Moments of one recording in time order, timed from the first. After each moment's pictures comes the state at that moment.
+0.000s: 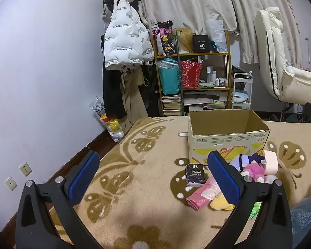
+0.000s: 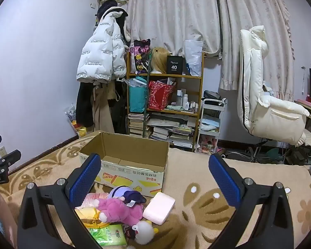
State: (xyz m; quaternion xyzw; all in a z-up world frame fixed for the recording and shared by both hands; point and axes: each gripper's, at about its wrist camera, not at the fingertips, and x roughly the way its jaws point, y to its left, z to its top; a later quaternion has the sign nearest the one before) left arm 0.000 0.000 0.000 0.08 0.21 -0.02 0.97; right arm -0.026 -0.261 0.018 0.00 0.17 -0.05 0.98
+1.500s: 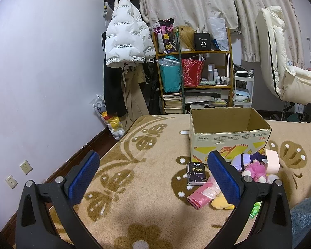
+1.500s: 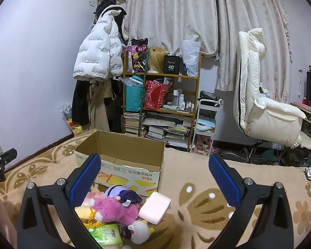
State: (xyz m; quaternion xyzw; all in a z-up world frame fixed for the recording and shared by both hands) left arm 0.003 0.001 -0.002 0.07 0.22 -0.02 0.97; right arm -0.024 -0.256 0.011 -0.01 0.17 -0.07 0.98
